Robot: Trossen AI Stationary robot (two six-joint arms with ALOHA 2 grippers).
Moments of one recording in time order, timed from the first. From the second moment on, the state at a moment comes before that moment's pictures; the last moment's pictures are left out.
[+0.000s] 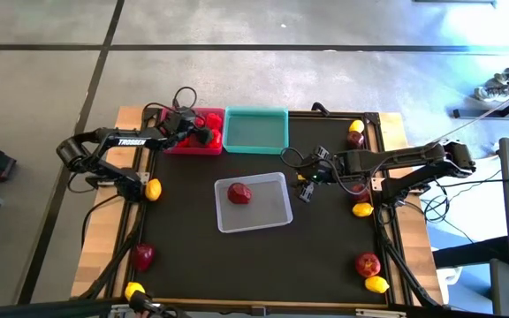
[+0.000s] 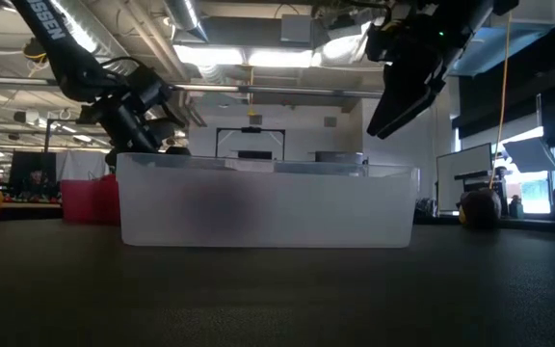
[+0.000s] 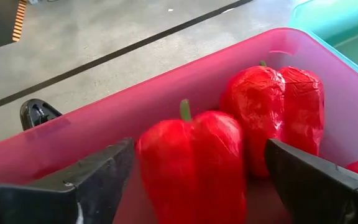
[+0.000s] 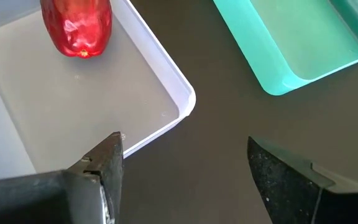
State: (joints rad) left arm 0.79 1.40 0.50 0.22 -0.39 -0.13; right arm 0.02 1.35 0.97 -0.59 0.28 0.33
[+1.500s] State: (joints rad) left arm 0.44 1.00 0.51 0.13 -0.28 -0.06; right arm 0.02 1.35 0.97 -0.59 0.27 0.33
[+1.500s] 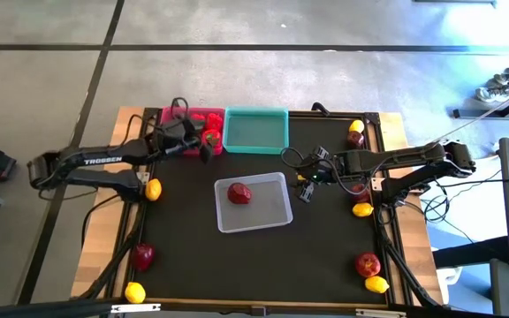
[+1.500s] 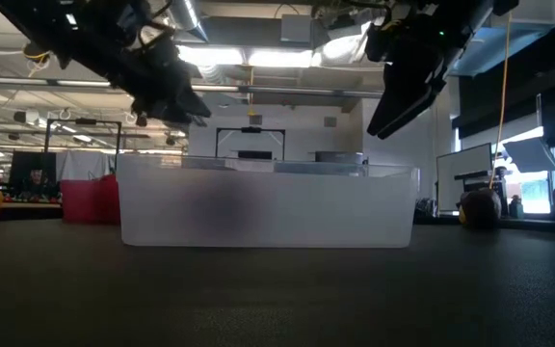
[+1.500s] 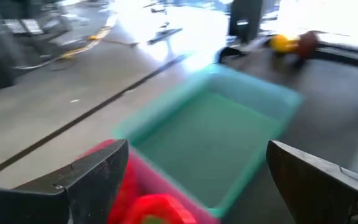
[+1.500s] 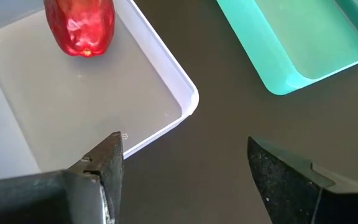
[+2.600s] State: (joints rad) left arm -0.11 1.00 0.64 -0.06 -0.22 -0.19; right arm 0.02 1.35 0.97 -0.52 0.19 0.33
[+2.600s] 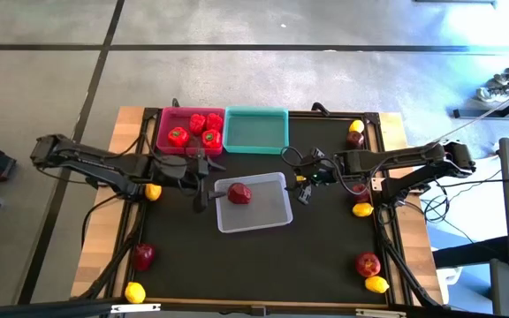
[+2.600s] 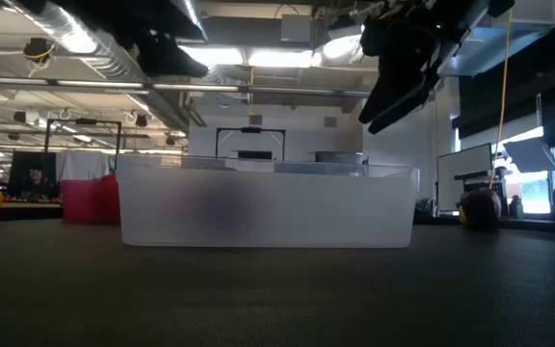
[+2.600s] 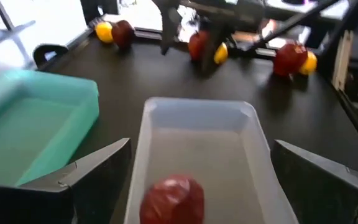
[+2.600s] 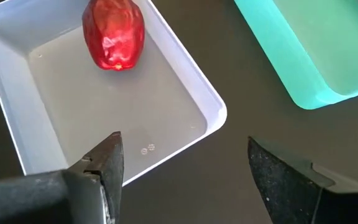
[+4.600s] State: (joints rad) left arm 0.16 1.53 0.81 -1.41 -0.10 -0.81; right arm 0.02 1.35 0.97 -0.52 0.17 0.24
